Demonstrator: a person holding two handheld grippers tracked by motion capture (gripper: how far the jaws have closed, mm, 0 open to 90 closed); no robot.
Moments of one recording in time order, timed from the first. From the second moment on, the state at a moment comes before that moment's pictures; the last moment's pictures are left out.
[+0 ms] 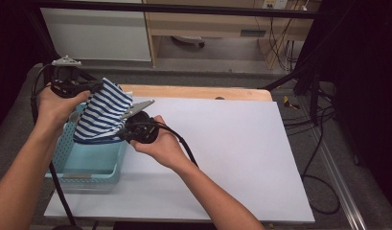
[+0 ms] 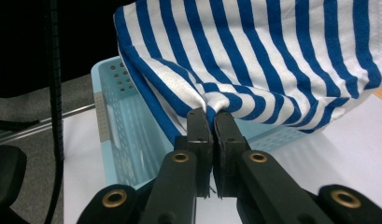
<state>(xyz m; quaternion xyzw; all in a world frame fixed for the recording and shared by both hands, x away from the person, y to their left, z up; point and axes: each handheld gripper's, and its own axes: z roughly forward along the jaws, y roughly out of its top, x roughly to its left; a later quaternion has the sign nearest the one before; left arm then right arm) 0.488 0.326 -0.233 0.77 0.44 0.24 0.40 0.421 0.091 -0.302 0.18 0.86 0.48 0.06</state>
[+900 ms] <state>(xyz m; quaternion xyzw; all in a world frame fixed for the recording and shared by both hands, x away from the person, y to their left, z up) 0.482 0.345 -0.244 0.76 0.45 0.24 0.40 0.412 0.112 -0.317 0.18 0.85 0.49 0.07</state>
